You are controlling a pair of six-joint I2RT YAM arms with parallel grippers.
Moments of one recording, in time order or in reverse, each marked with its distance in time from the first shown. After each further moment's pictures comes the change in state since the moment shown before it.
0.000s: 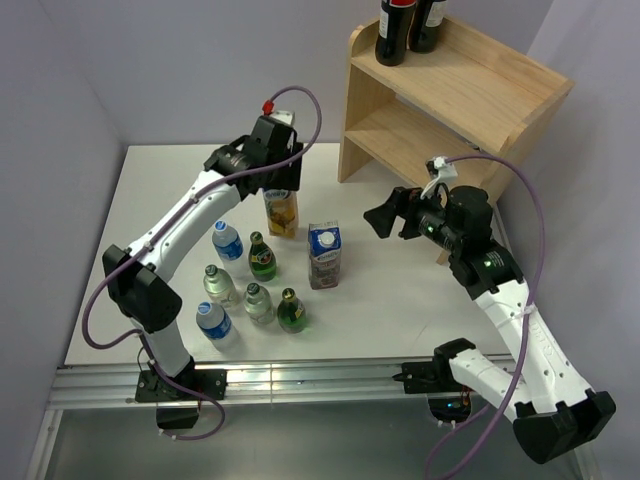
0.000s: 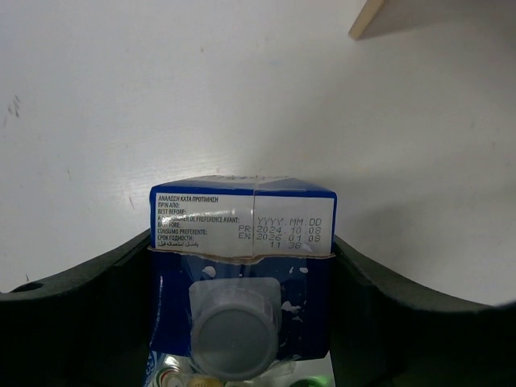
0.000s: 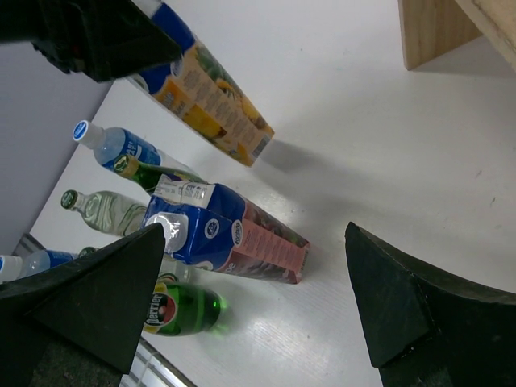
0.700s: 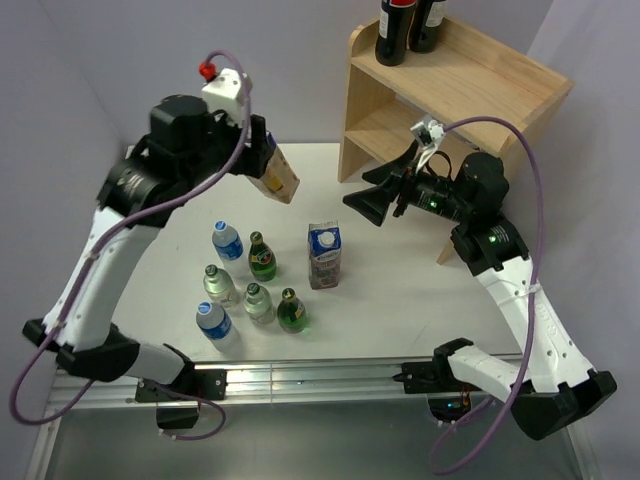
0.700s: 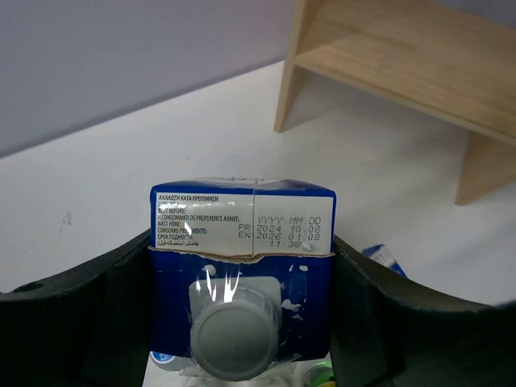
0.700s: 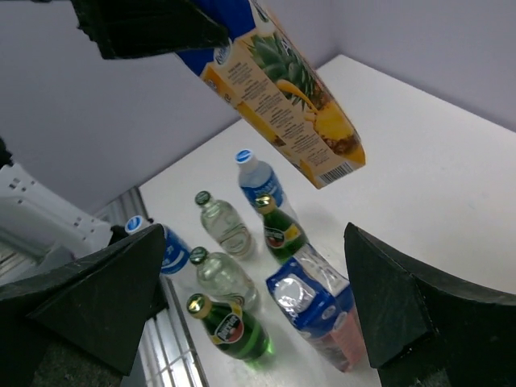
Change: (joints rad) left arm 0.003 -0.294 0.152 -0.041 0.153 0.203; right arm 0.010 0.122 0.214 0.192 -0.408 -0.044
